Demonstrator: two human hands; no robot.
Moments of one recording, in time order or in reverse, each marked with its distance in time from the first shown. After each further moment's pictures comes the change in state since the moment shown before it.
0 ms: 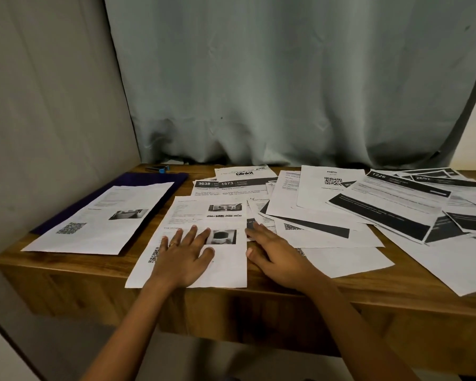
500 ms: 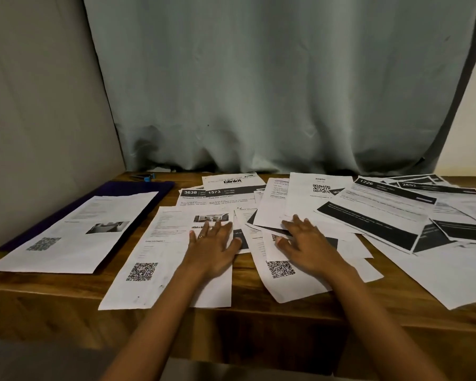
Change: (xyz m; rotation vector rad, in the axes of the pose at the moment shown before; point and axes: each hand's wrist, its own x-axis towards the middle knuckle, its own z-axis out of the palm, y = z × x) left_hand 0.047 0.072 -0.006 -0.182 0.019 0.136; right_hand 0.005 0.073 -0.047 -0.175 0.076 0.288
